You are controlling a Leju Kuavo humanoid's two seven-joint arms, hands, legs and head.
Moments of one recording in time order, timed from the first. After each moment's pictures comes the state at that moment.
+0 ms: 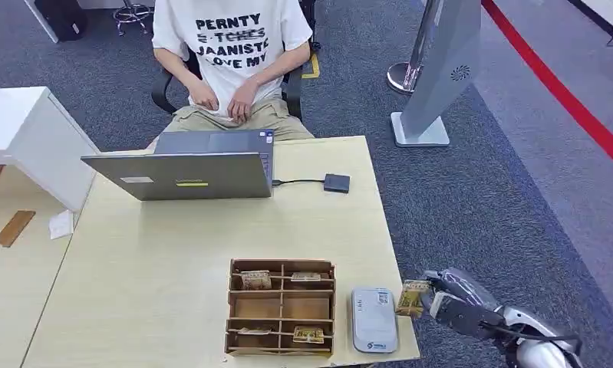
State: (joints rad) left arm -0.09 -0.14 1.03 -0.21 -1.21 -0.05 0.24; right arm 0.15 -0.52 0.21 -1.64 0.24 0.33 -0.26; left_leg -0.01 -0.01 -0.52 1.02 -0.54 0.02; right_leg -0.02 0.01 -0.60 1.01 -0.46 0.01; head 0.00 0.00
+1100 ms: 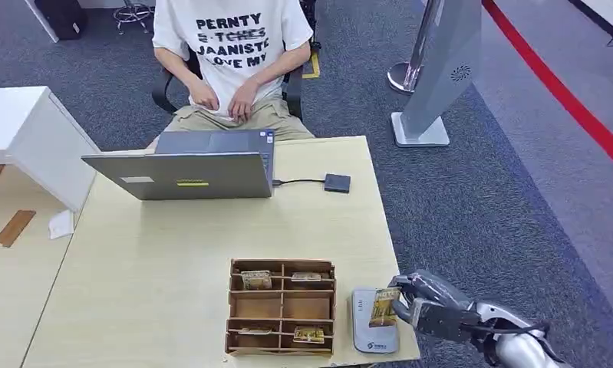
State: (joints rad) left arm -0.09 -0.14 1.03 -0.21 -1.23 -0.06 0.24; right arm 0.06 -0.52 0.36 -1.69 0.19 0.41 -0.25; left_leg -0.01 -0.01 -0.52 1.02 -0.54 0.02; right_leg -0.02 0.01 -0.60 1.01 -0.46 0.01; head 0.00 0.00
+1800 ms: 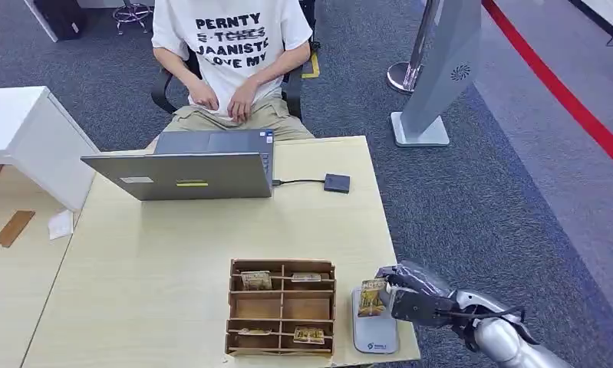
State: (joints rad) left arm -0.09 -0.14 1.03 -0.21 -1.24 -0.06 0.24; right arm -0.06 -0.49 0.48 -1.59 0.22 0.35 -0.17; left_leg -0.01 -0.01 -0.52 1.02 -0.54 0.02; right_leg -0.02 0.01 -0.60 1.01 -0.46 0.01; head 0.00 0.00
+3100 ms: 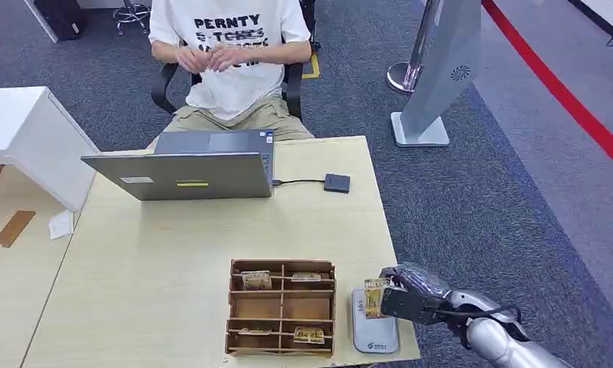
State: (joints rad) left arm -0.09 -0.14 1.03 -0.21 -1.24 -0.06 0.25; right arm -0.10 -0.50 0.55 -1.50 0.31 0.28 -0.09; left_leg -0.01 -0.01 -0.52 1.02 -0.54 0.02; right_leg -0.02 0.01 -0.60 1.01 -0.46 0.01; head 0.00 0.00
